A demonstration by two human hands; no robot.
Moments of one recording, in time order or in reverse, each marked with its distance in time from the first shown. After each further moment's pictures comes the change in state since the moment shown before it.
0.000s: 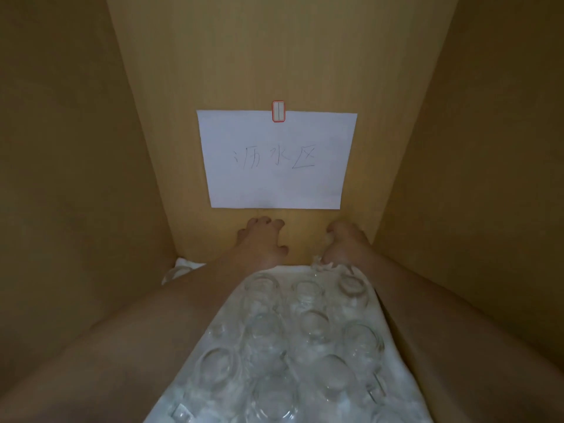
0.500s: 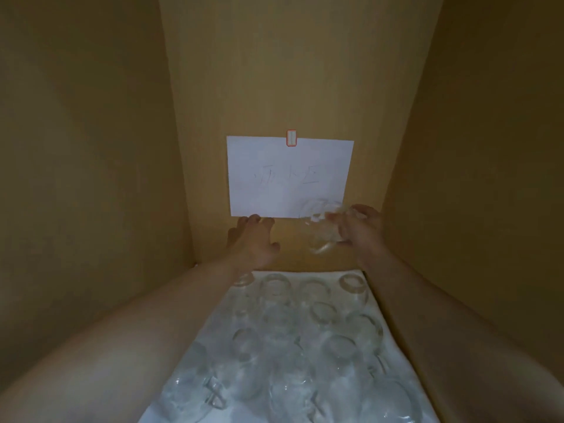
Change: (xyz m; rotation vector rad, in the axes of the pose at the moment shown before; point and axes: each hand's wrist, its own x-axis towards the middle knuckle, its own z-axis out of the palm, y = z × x) left_hand -0.065 -0.024 -0.049 0.033 0.135 -0.009; right_hand -0.094 -0.046 -0.034 1.199 0.448 0.035
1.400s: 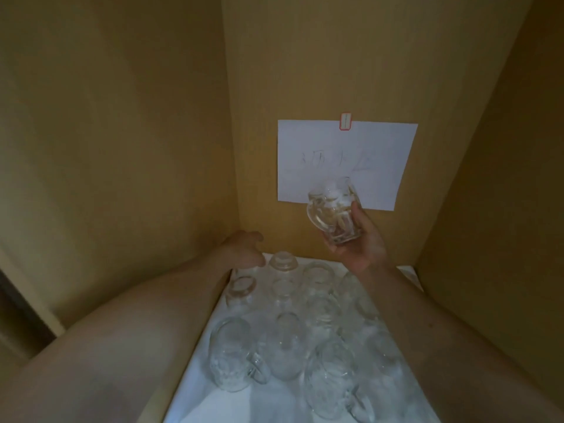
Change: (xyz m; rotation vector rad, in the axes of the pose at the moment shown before) left_hand -0.035 -0.110 0.007 -0.224 -0.314 -0.300; right_hand -0.042 0.047 0.067 0.757 -0.523 0.421
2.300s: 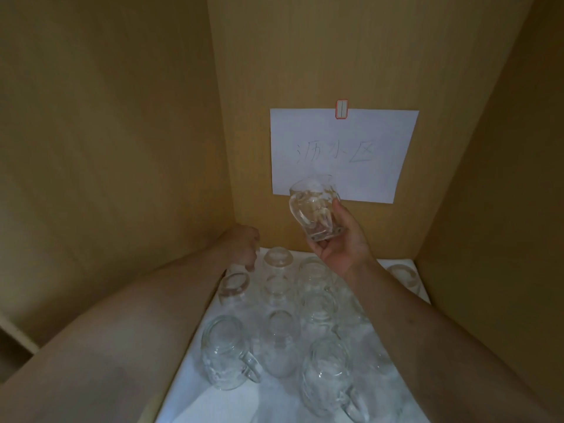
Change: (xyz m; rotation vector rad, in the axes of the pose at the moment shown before) left_hand 0.010 0.011 0.005 0.159 0.009 -0.013; right_hand 0.014 0.017 -0.003 -0.019 0.032 0.119
